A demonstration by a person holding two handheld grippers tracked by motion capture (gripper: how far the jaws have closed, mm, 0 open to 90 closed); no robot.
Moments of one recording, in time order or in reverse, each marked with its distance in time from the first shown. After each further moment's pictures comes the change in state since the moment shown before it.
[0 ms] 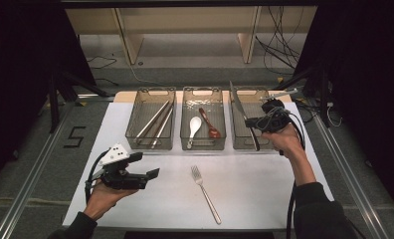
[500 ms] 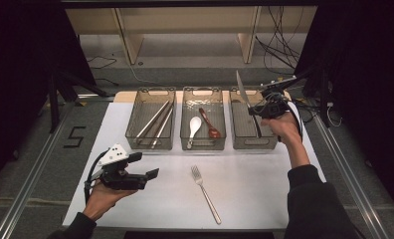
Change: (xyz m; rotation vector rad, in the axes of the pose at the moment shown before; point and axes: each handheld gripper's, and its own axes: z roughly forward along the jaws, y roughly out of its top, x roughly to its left) left arm 0.001 -0.001 -0.001 -0.005 -0.001 -0.005; right arm -0.021 0.031 0.011 0.013 -0.106 0.067
